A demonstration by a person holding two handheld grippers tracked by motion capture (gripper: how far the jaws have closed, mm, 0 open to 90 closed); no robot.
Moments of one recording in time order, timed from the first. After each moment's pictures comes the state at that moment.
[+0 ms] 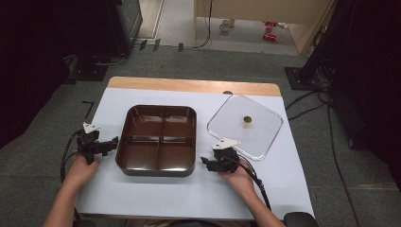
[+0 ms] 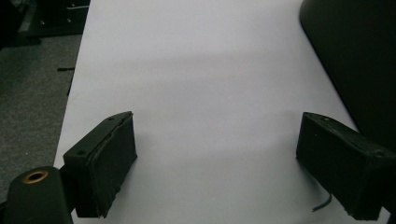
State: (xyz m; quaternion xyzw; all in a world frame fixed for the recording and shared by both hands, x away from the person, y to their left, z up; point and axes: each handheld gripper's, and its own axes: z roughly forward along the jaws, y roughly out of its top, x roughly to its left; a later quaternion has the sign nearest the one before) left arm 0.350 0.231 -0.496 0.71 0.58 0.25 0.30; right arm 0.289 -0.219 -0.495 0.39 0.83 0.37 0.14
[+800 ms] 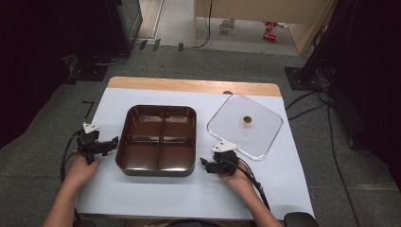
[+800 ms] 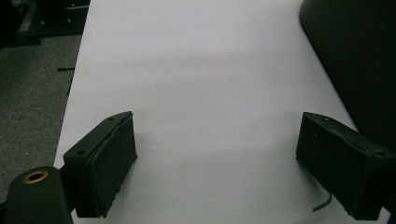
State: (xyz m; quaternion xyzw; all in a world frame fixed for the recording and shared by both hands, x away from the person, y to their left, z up) left arm 0.350 0.231 -0.496 0.71 0.58 0.25 0.30; right arm 0.286 -0.218 -0.503 0.40 0.82 0.38 0.17
